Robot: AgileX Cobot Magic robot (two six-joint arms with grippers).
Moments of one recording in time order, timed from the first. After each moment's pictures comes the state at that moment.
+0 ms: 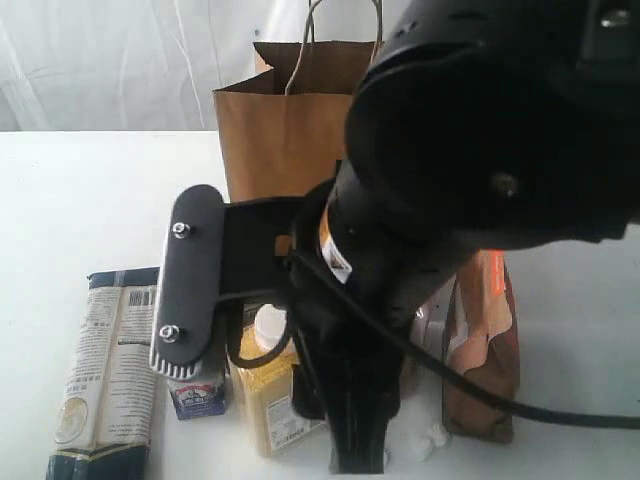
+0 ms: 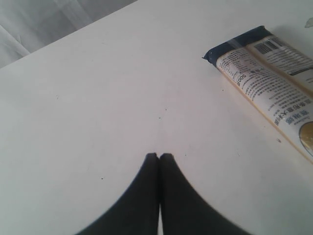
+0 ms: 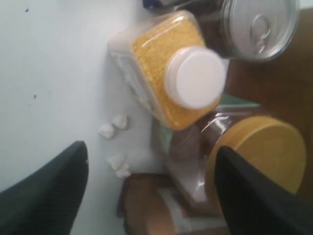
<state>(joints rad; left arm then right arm) 0.05 0.01 0.02 -0.09 0.42 0.49 1.11 1.45 -1.25 -0.24 1.09 -0.46</state>
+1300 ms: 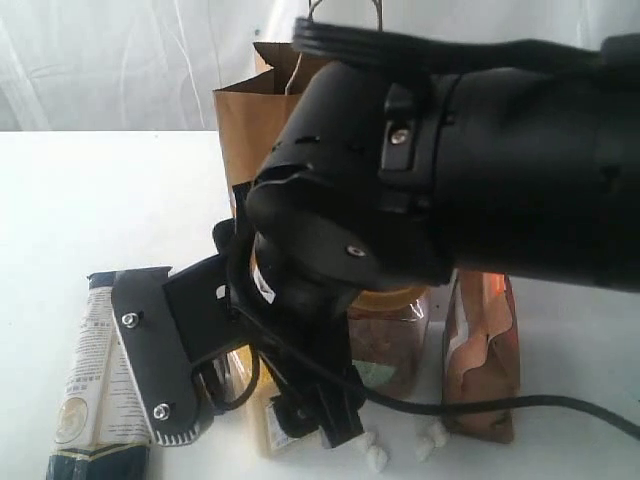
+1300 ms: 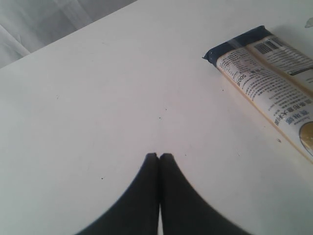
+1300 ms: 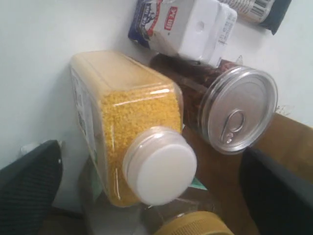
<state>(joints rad) 0.05 0.01 0.02 -0.09 0.42 0.49 1.11 1.59 -1.25 -0.30 0.91 -0.81</state>
